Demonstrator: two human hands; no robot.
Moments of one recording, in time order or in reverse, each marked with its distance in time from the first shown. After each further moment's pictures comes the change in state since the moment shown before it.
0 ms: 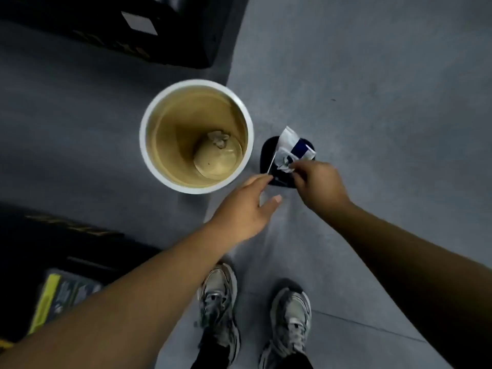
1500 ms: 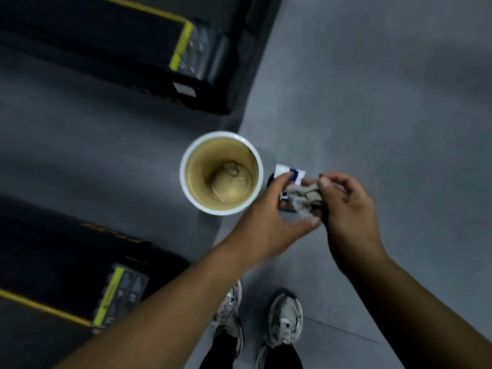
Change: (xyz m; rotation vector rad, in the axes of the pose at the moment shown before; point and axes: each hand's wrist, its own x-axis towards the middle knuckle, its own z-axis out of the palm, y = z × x) left_hand -0.065 0.136 -0.082 -0.520 0.034 0.012; right_hand -0.083 -0.140 -0.178 1.194 0.258 0.421
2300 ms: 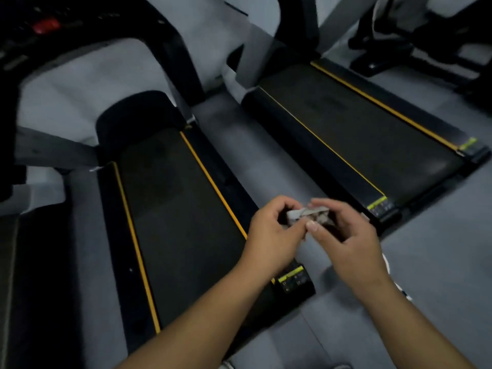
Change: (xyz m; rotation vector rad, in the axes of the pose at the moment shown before) left_hand -0.638 0.345 -0.211 -0.170 1.029 0.262; right_hand -0.575 -0.352 0.206 -0.207 -0.983 -0.597
